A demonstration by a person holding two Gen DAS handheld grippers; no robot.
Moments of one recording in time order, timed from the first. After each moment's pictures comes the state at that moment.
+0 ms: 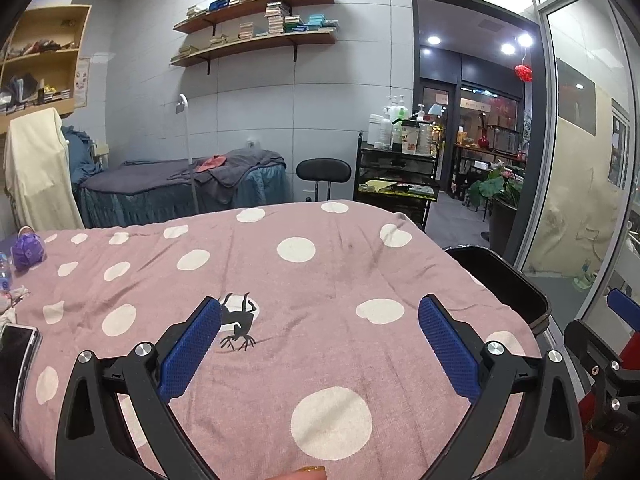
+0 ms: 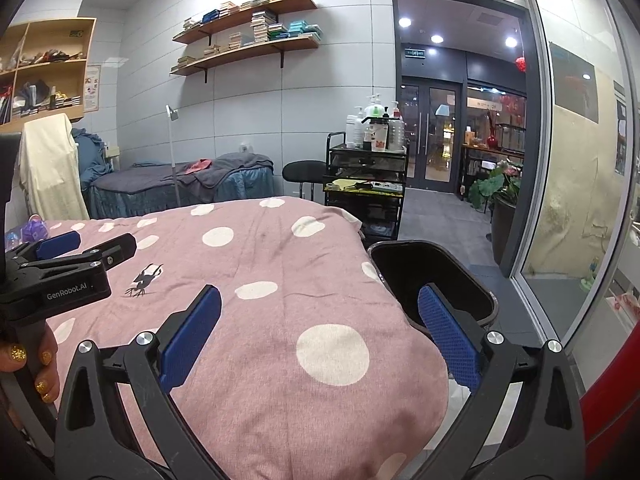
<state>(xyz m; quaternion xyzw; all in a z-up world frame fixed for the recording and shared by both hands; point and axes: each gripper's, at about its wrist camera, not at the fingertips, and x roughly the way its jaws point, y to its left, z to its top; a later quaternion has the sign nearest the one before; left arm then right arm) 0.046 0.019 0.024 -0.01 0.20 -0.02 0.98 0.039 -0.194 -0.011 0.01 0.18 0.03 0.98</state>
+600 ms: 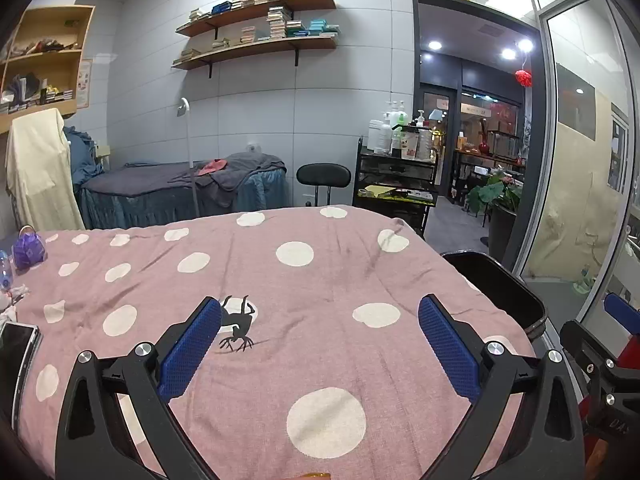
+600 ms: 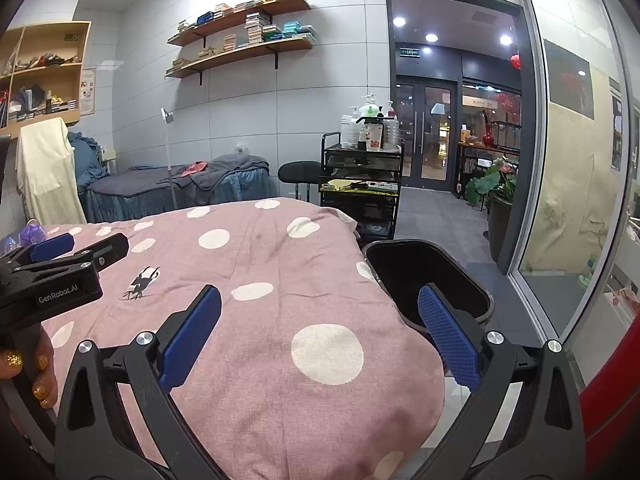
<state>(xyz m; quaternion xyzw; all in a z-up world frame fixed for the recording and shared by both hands) 0.040 0.020 0.025 -0.01 0.20 -0.02 0.98 0.038 -0.196 -0.013 0.02 0.18 0.02 0.98</state>
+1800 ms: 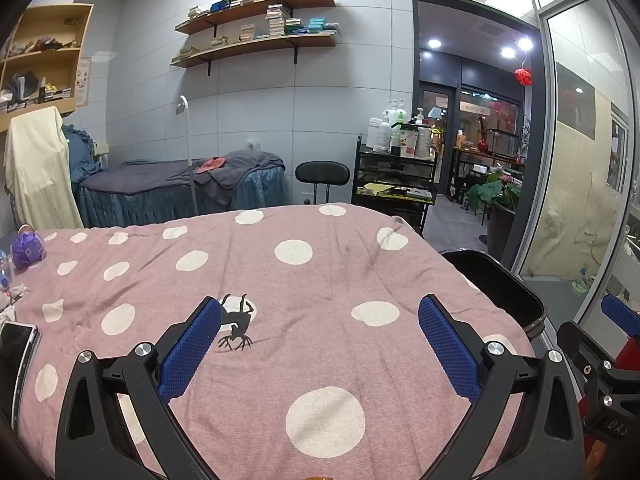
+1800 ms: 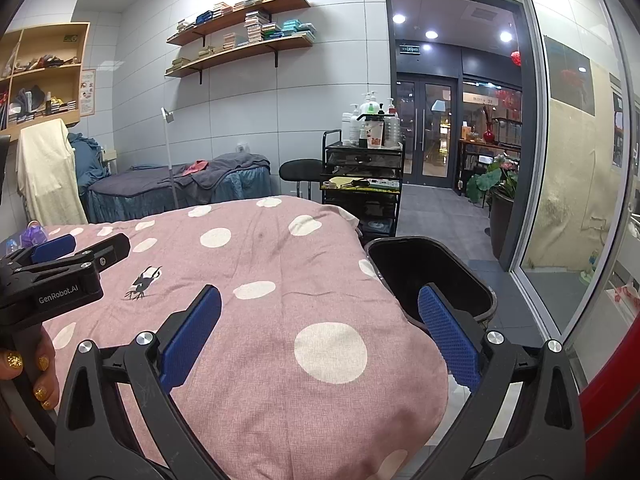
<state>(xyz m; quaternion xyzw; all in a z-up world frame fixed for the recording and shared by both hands) 0.040 0.020 0.023 -0.01 0.20 -0.02 0.98 0.040 -0.196 -0.014 0.02 0.19 0.02 0.98</state>
